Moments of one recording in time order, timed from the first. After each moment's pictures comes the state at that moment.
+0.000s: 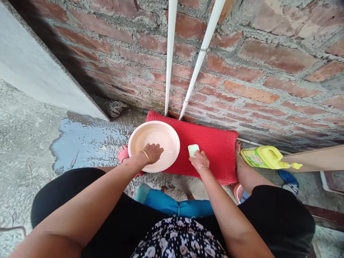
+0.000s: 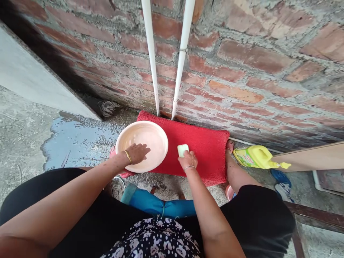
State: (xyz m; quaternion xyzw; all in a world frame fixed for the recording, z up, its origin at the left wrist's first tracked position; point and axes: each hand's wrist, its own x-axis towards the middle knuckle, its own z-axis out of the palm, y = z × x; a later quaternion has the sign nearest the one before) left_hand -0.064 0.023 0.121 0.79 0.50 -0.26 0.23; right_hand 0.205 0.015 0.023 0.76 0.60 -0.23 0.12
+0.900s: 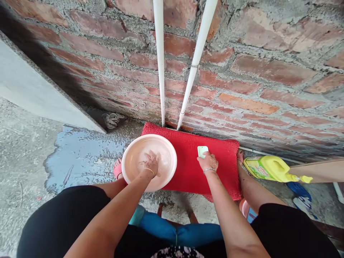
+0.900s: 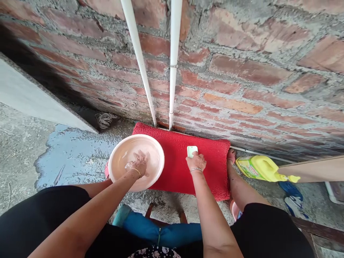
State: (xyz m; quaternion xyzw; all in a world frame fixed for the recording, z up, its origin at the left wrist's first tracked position) left_hand -0.041 0.032 0.001 0.66 0.67 -0.29 0.18; right_hand 0.234 0.085 0.030 0.82 0.54 -0.17 0.11
